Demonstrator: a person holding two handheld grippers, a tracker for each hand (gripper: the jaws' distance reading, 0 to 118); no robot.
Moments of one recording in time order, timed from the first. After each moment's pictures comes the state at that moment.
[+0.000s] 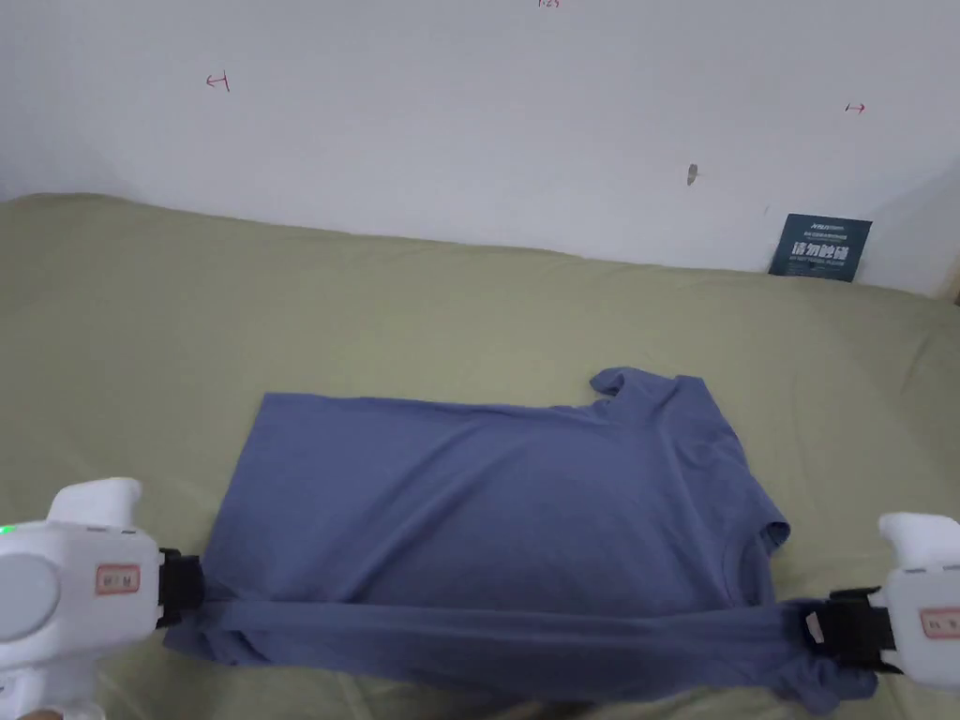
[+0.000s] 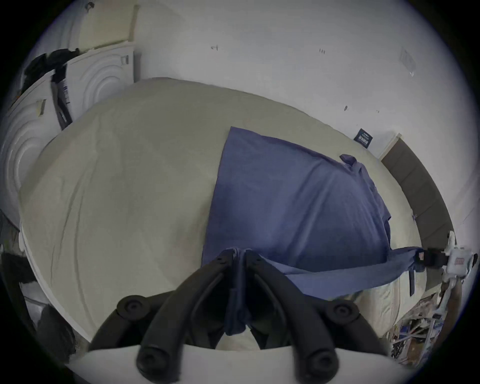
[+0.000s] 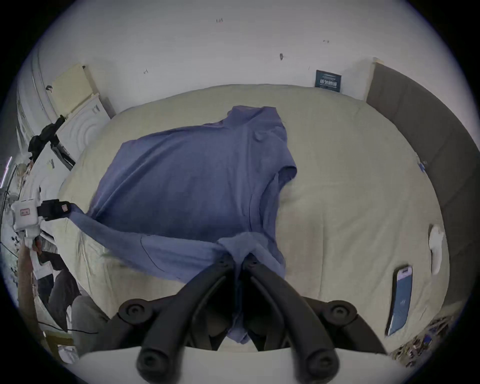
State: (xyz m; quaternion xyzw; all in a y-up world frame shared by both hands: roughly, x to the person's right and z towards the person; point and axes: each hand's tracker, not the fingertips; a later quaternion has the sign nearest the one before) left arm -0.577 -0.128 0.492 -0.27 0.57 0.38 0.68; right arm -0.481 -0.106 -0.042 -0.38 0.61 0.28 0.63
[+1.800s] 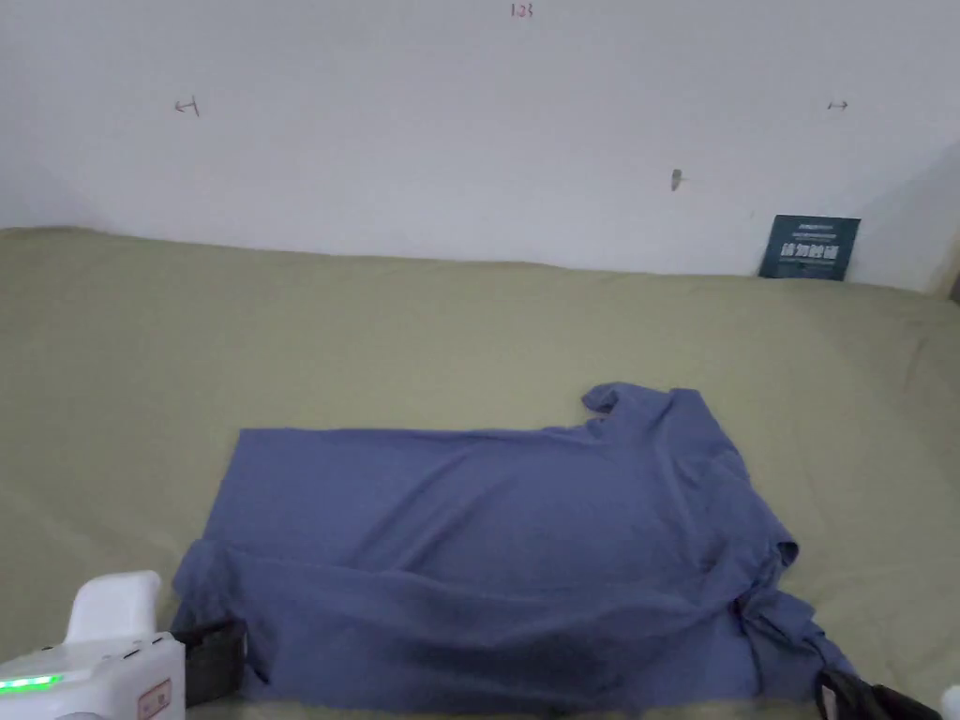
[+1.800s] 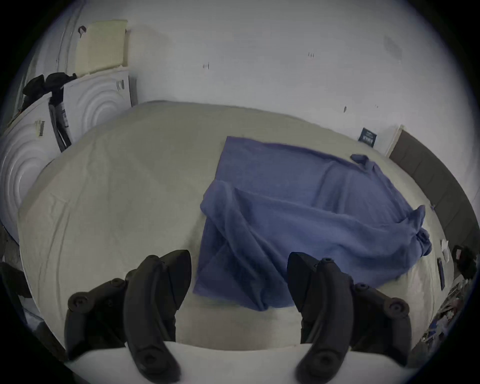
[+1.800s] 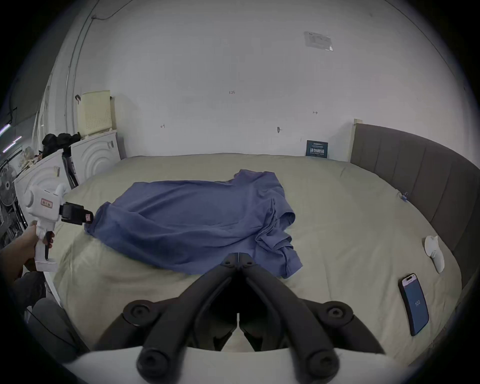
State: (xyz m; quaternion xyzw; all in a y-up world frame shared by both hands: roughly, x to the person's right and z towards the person) left arm -0.583 -0.207 0.471 -0.25 0.61 0.30 0.69; right arm -0.388 -0.158 0.013 -0.18 0.66 0.14 0.72
